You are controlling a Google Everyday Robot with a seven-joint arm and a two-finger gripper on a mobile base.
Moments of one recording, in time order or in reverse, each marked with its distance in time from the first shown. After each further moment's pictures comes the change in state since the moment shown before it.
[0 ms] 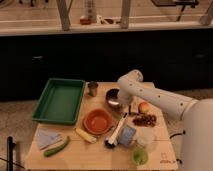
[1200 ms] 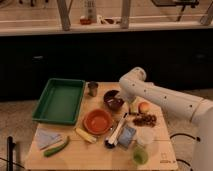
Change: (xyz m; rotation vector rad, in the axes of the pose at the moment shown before) arm 0.005 0.008 -0.030 0.013 0.069 -0.011
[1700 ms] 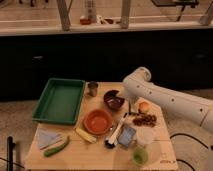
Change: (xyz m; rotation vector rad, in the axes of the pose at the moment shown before) arm 0.001 0.007 -0.023 0.045 0.034 -0.039
